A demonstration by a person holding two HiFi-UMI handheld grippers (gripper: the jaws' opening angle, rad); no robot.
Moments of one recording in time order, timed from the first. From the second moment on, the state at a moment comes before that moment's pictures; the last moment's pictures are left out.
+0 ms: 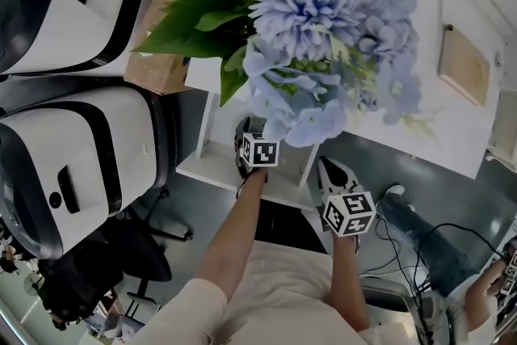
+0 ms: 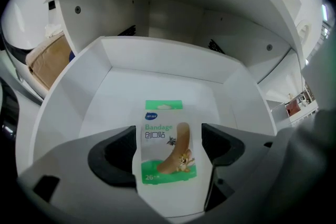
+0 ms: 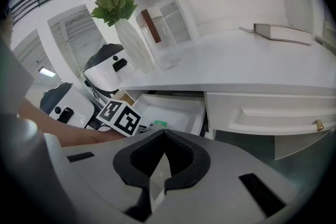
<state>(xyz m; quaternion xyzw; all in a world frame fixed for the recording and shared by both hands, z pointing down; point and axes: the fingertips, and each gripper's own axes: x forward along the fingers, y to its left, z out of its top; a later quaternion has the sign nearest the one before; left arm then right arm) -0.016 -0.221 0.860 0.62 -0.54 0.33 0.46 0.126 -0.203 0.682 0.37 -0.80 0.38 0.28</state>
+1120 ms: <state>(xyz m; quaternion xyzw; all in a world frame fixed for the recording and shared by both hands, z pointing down) -0.028 -0.236 0.839 0.63 -0.54 0.34 0.44 0.148 -0.191 0.676 0.40 -0.80 0.37 0.27</state>
